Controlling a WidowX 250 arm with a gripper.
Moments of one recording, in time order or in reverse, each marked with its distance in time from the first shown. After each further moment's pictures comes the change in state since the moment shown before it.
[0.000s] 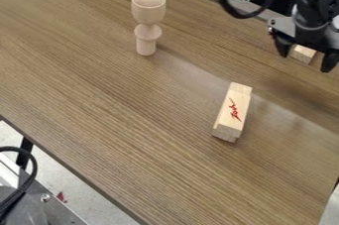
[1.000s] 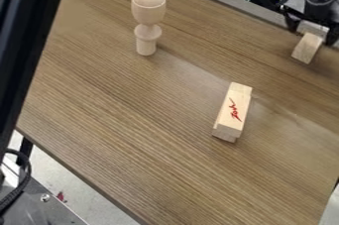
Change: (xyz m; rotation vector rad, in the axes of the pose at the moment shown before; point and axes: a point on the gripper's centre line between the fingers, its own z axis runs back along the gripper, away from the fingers) arm 0.057 0.019 -0.051 0.035 -0.019 -0.010
